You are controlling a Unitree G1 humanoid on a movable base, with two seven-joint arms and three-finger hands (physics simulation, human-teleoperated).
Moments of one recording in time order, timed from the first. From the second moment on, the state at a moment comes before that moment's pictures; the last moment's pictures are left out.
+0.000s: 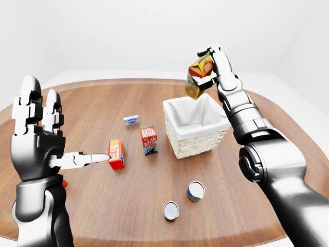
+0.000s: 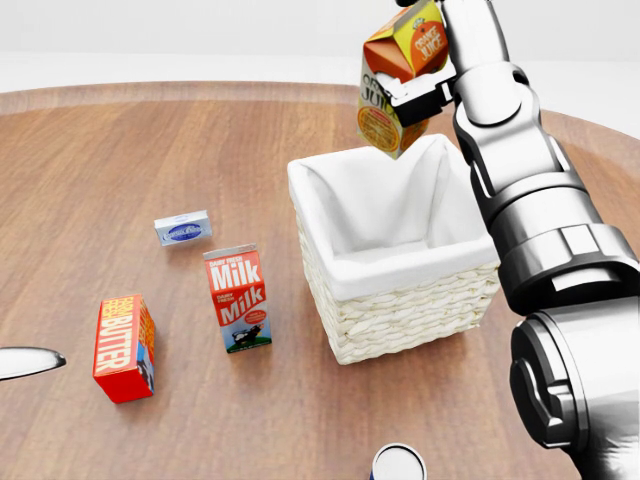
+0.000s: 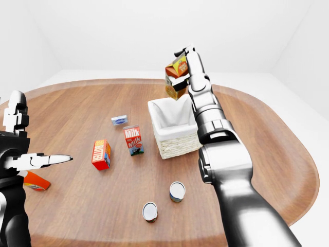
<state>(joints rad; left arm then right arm) -0.04 0.18 0.45 -0.60 -0.23 0.09 -0.20 -1.35 -0.26 -0.07 1.20 -0.26 0.00 -0.06</state>
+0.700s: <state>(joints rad) -0.04 0.18 0.45 -0.61 -0.23 0.09 -0.20 -1.35 -0.24 -0.10 1.32 -0.31 -0.06 -0.14</state>
